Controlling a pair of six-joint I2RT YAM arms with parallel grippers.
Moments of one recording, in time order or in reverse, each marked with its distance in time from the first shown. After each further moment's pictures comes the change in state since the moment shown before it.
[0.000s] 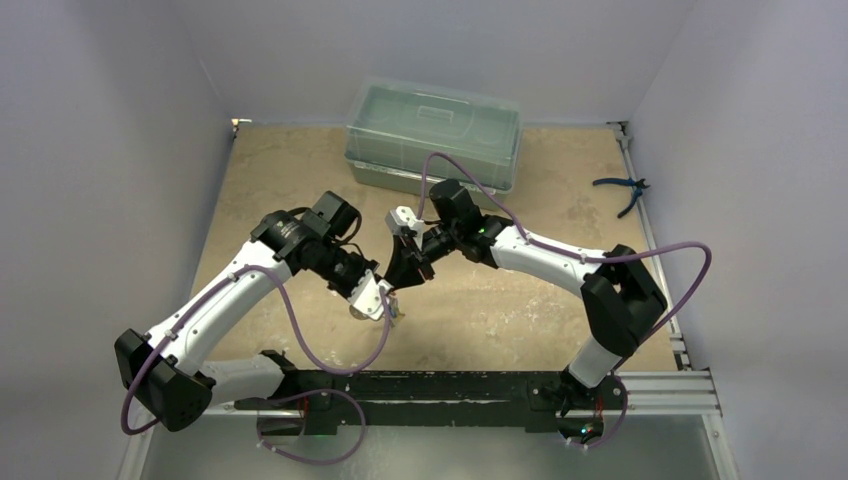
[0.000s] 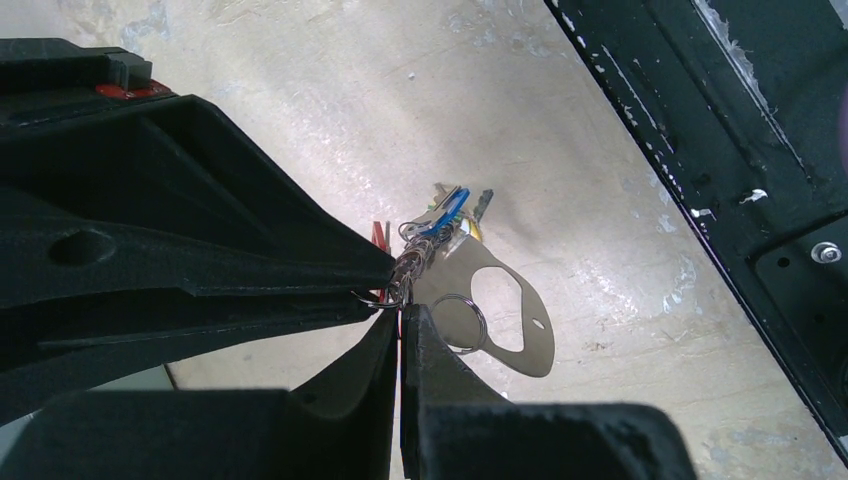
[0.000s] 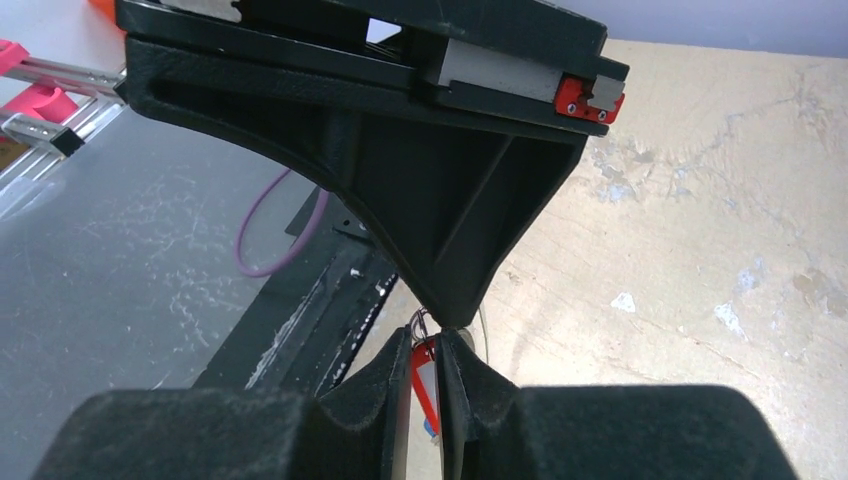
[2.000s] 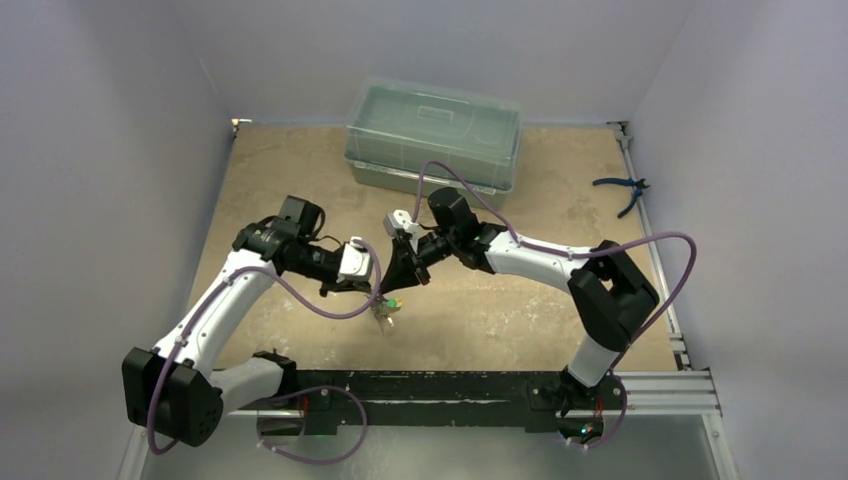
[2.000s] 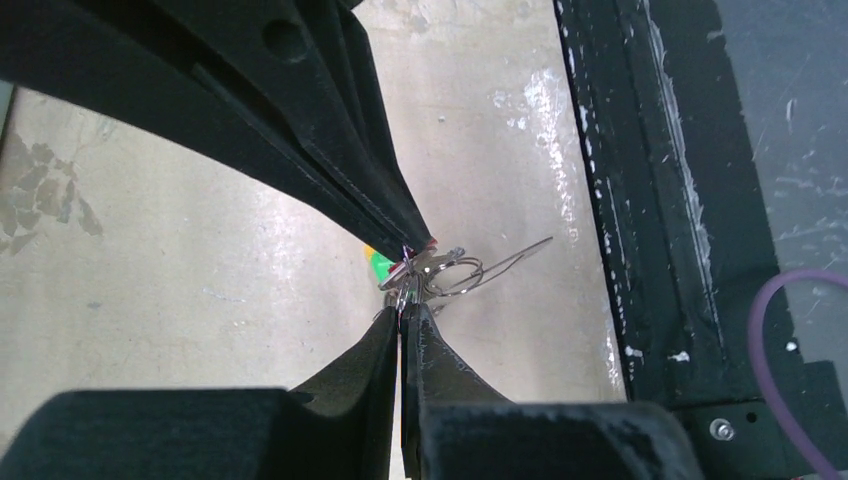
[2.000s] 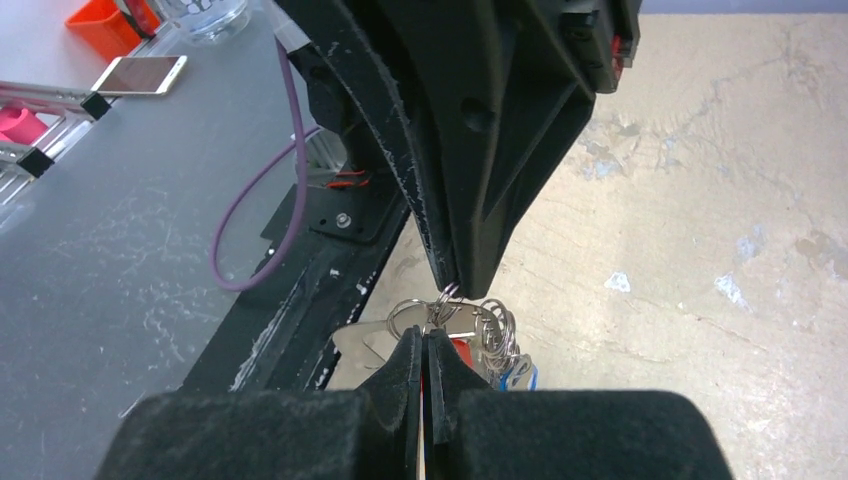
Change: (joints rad) left arm 0.308 -0.061 -0.217 0.196 0.320 -0.334; right arm 0.000 0.034 -0.063 0.141 0.042 0.089
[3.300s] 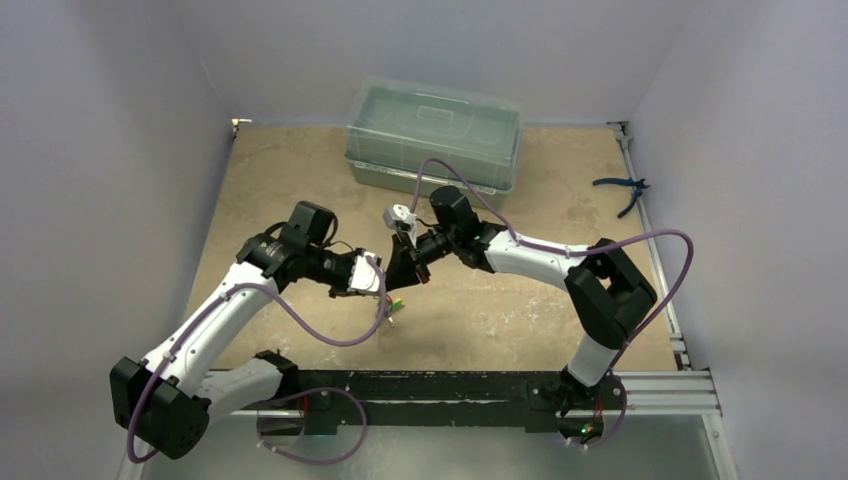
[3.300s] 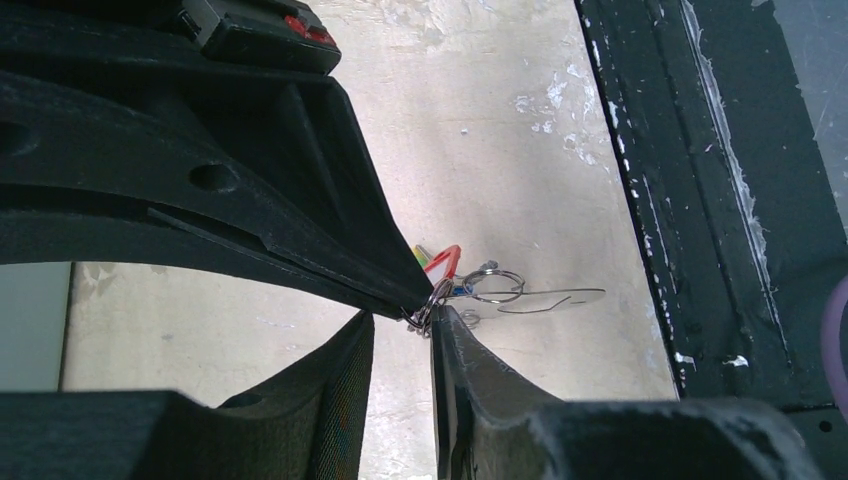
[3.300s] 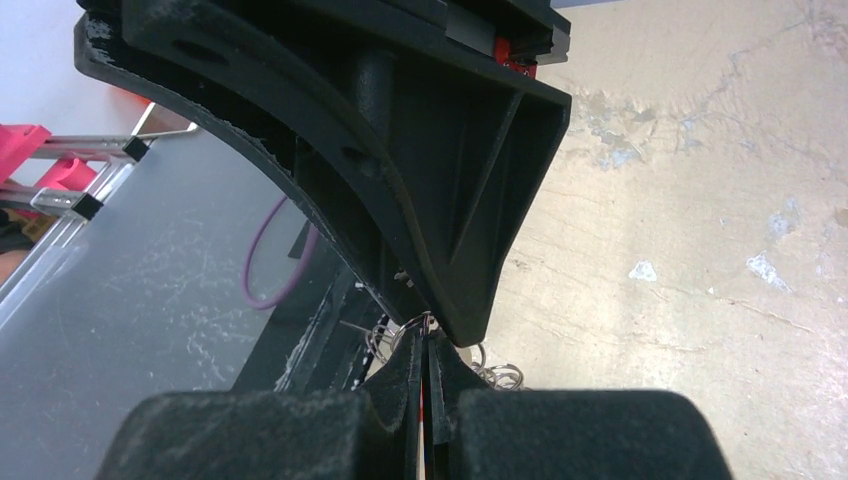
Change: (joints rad) left arm -0.150 -0.071 -0.027 0.137 -0.117 -0.051; right arm -0.006 0.025 -0.002 0.077 -0.007 0.174
